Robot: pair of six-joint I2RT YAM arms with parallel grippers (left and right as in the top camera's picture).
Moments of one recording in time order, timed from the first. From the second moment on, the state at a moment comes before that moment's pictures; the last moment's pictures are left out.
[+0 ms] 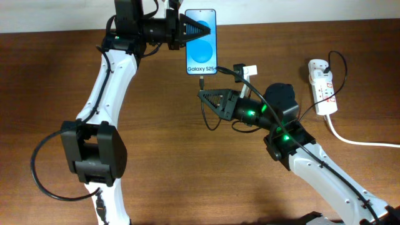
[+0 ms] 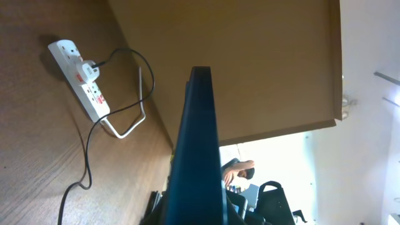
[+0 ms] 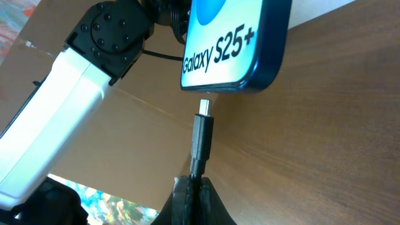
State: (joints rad) left arm -0.17 2.13 1.98 -0.17 1.43 -0.89; right arm 0.41 1.35 0.81 0.43 -0.70 0.94
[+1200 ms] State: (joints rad) left arm -0.18 2.13 1.98 -0.18 1.44 -0.89; right arm 0.41 1.35 0.81 0.45 -0.68 0.94
